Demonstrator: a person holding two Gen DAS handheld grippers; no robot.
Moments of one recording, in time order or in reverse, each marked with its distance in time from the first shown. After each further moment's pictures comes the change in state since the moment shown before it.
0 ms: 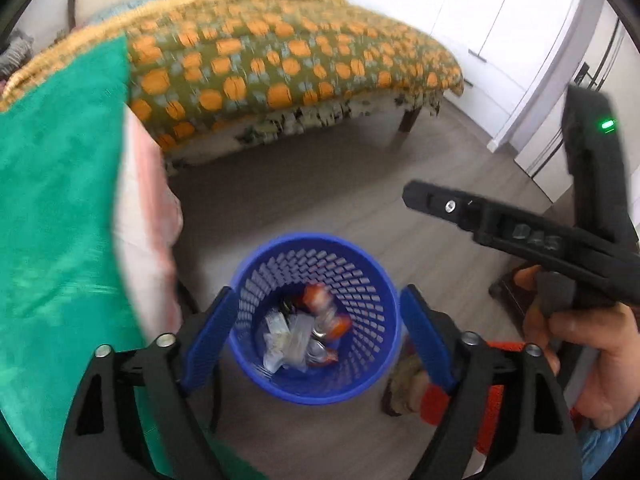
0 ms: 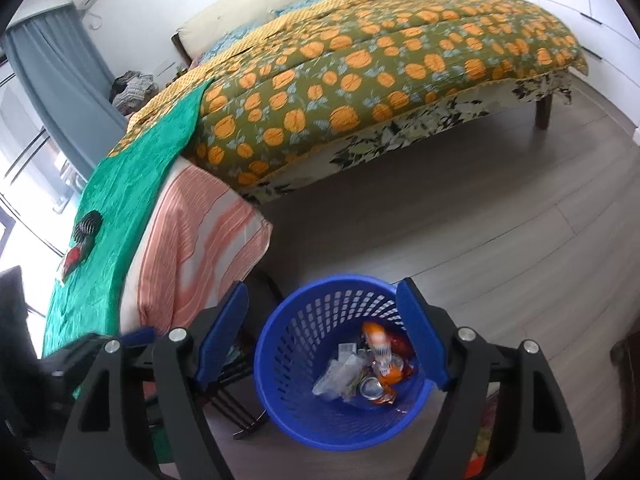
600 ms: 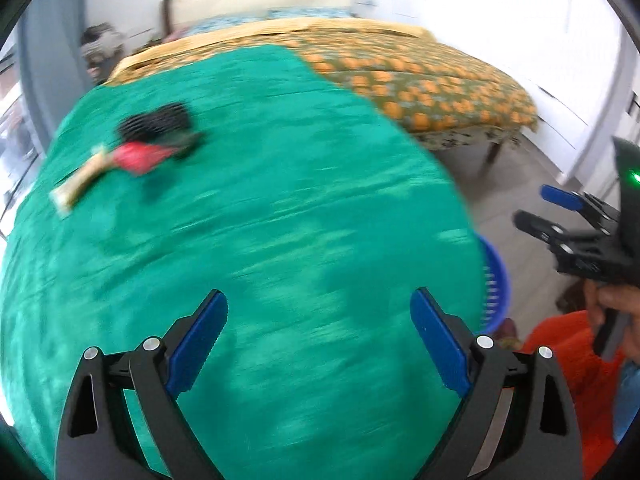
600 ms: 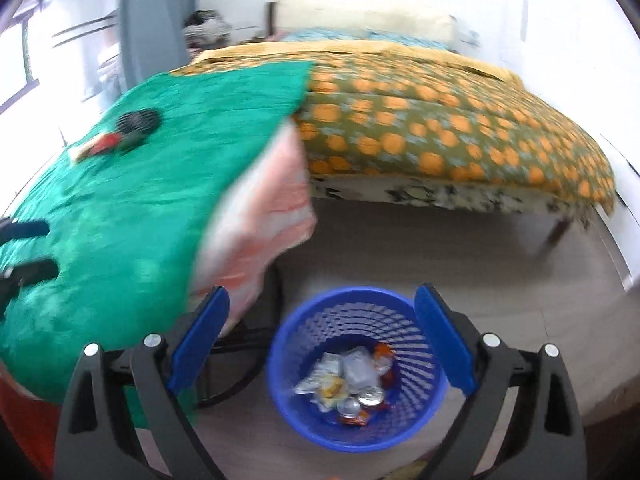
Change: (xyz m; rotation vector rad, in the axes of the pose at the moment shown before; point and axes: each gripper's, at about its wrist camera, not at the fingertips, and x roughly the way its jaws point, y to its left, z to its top) left arm -0.136 0.161 -0.102 -0.123 -0.096 0.287; right arm -0.004 0.146 -0.068 -0.467 -0.073 -0.056
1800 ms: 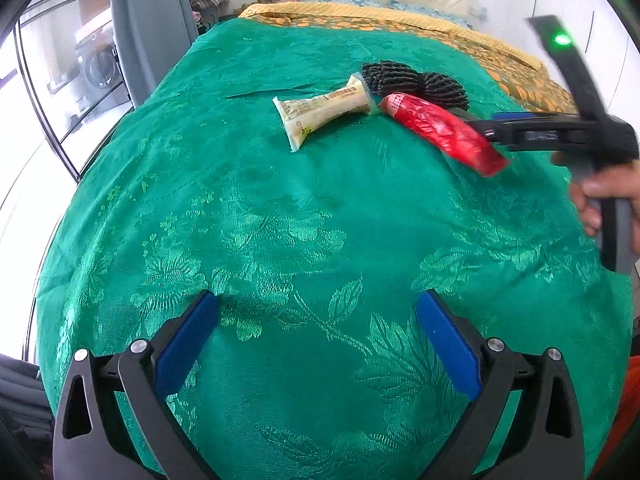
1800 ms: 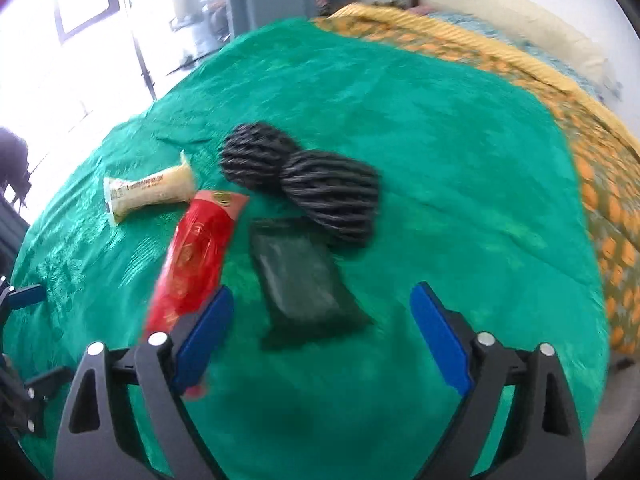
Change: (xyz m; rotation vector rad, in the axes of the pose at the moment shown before) left arm 0.007 0.237 -0.018 -0.241 0.055 0.193; right arm 0.202 0.259 0.193 -0.302 0.192 0.282
